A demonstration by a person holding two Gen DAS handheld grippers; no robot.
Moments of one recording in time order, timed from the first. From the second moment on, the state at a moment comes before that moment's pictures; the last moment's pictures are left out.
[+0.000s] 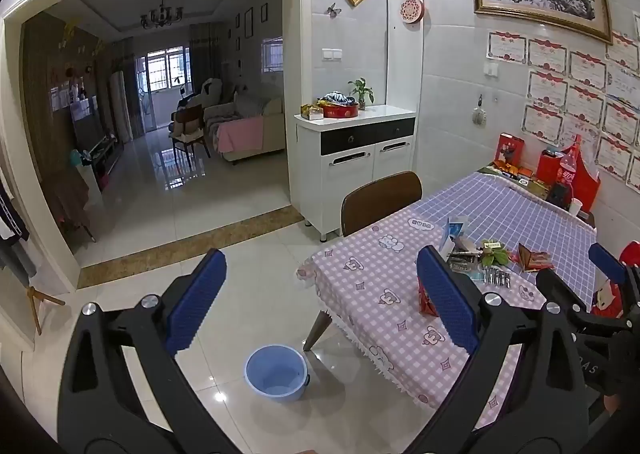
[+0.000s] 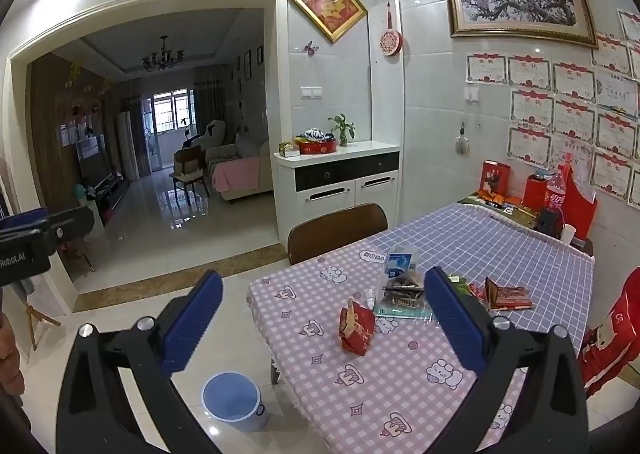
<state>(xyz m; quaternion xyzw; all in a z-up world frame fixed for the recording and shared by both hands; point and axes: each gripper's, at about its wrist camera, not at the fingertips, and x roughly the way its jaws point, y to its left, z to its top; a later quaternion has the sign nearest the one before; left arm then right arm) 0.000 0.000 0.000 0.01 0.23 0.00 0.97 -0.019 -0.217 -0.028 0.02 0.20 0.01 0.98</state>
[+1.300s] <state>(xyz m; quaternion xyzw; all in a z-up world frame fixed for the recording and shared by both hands) 0.011 0.000 -0.014 0.01 0.24 -0.01 0.97 -0.004 -0.210 -0.036 0.02 0.21 0.01 0.98</state>
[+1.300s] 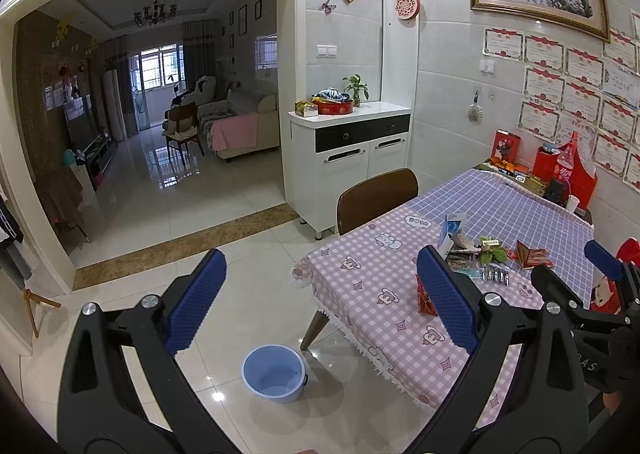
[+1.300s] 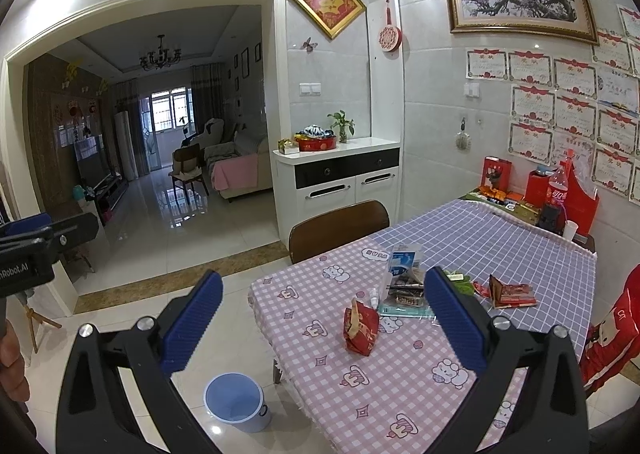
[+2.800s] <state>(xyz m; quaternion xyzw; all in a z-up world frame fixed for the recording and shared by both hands) 0.018 0.008 -0.022 0.01 0.25 -0.01 0.97 -0.003 -0.189 -0.034 0.01 0.21 0.03 0.98</state>
